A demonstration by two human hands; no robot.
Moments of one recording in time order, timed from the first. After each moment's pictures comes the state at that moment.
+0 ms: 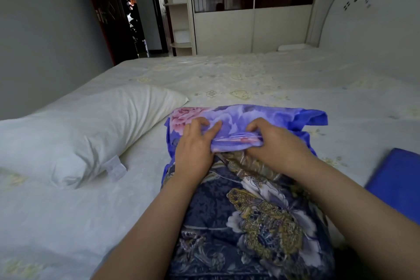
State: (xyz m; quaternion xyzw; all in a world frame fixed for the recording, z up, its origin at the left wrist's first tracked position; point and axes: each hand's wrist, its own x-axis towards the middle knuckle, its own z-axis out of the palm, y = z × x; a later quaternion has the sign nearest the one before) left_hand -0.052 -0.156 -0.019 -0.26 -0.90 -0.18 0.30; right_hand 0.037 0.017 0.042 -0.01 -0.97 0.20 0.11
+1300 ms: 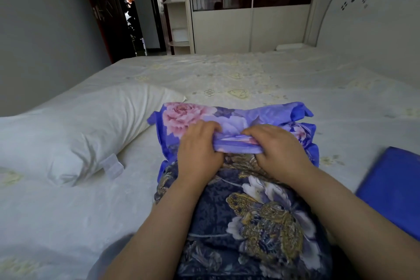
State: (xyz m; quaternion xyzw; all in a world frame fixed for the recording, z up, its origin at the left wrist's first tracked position) left_hand -0.019 -0.143 -0.003 -0.24 -0.87 -0.29 0.31; right_hand 0.041 0.026 0.022 0.13 -0.94 0.09 0.29
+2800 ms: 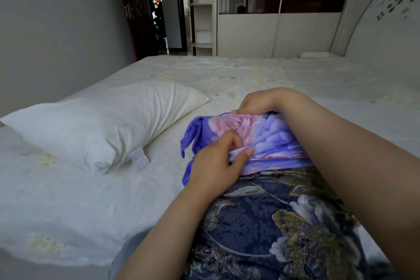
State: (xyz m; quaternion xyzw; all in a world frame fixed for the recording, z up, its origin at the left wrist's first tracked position) left_hand 0.003 -0.184 0.002 -0.26 -0.85 -0.38 0.24; right_hand -0.110 -0.021 0.103 0.07 -0.99 0.05 -0.12
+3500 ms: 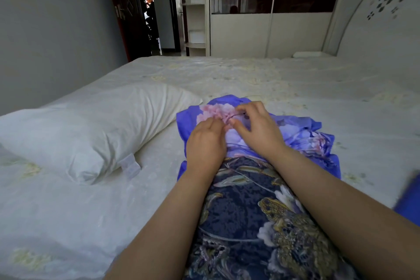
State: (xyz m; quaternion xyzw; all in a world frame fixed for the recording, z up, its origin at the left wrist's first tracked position) left_hand -0.076 -0.167 -0.005 -0.18 -0.88 -0.23 0.37; right_hand -0.089 -0.010 0.003 0.10 -0.90 0.28 0.33
